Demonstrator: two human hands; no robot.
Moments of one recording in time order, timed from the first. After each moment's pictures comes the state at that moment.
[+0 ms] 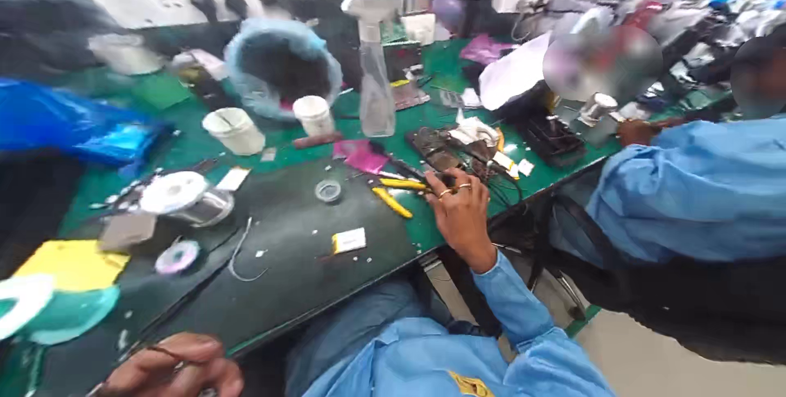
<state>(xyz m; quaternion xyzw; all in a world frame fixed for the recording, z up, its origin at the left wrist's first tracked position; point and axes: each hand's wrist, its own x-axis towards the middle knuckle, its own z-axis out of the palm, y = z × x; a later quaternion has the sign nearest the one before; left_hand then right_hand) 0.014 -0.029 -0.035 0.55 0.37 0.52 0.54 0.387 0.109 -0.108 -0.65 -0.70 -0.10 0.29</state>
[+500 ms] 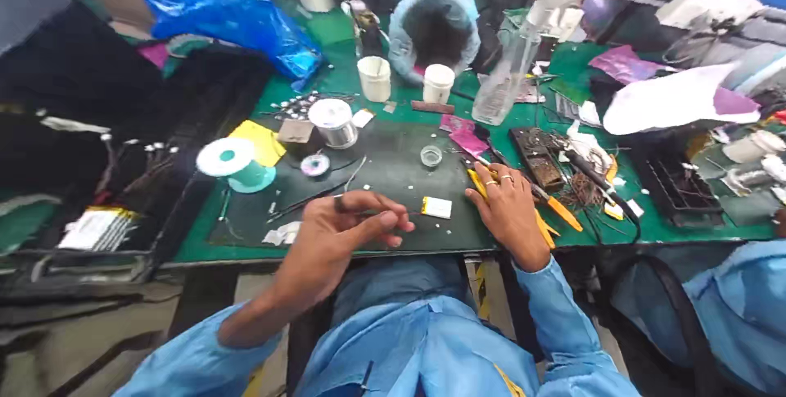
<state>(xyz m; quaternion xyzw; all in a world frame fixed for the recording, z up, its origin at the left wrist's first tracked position) 0.049 0.017 -0.031 0.50 0.36 0.58 0.53 0.333 0.138 -0.101 -0.52 -0.83 0.00 0.18</state>
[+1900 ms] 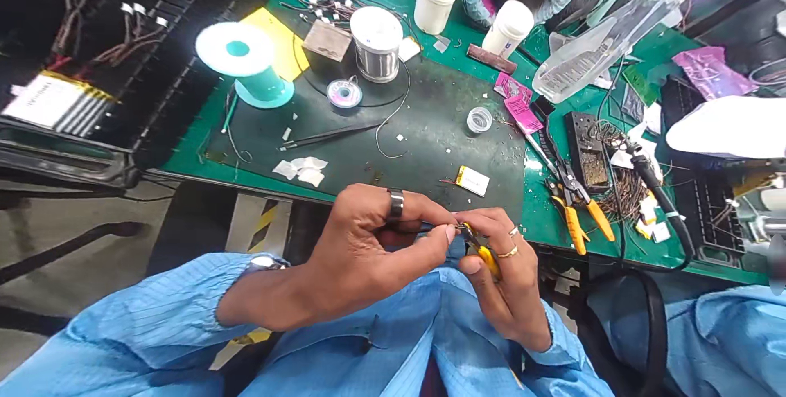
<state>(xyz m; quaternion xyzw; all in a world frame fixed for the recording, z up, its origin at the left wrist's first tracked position) 0.058 -0.013 -0.034 0.57 0.39 0.60 0.40 0.273 0.034 -0.060 -0.24 -0.85 0.31 0.35</state>
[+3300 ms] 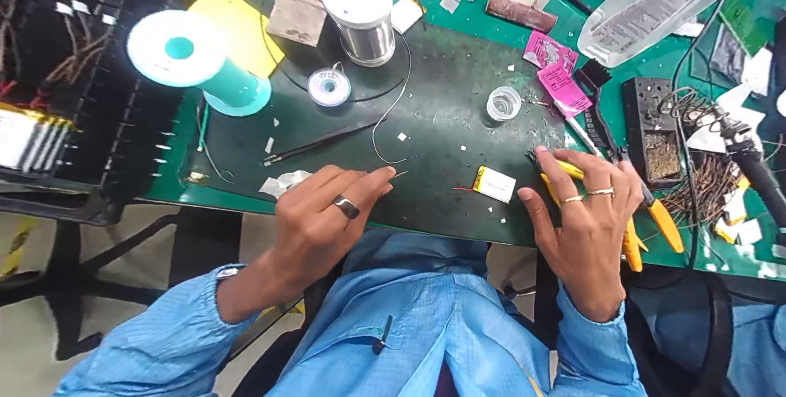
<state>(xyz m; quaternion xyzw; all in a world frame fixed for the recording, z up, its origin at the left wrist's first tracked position) -0.002 0.006 -0.108 0.73 0.58 0.36 -0.02 0.318 0.110 -0.096 -0.46 -0.87 -0.02 0.19</state>
